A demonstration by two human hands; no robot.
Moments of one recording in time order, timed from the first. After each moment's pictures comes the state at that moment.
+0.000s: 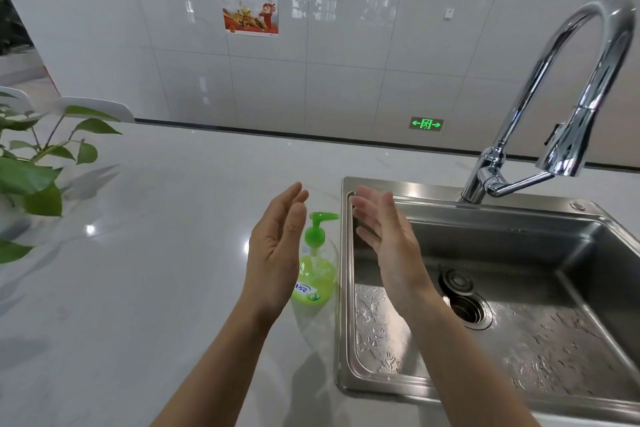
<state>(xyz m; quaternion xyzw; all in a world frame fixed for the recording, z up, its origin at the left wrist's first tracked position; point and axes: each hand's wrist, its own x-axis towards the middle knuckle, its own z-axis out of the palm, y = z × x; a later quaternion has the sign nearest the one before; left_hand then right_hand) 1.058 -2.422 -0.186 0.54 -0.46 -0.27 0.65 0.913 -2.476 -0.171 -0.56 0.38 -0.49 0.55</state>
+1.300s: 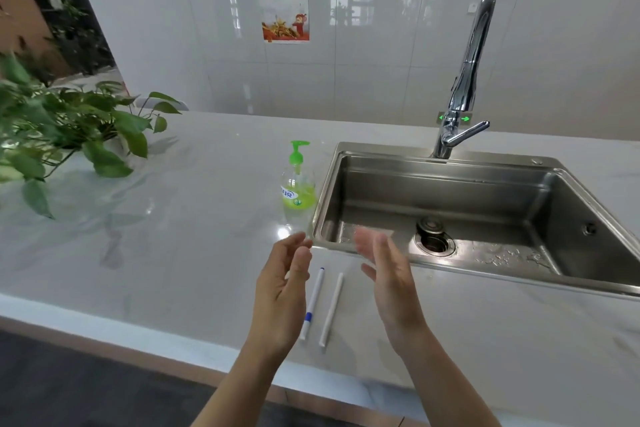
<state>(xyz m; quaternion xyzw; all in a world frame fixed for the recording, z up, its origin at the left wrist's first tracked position) 0.876 -2.184 -0.210 0.64 -0.39 -0.25 0.61 0.751 -2.264 -0.220 -0.56 0.39 -0.47 0.56</state>
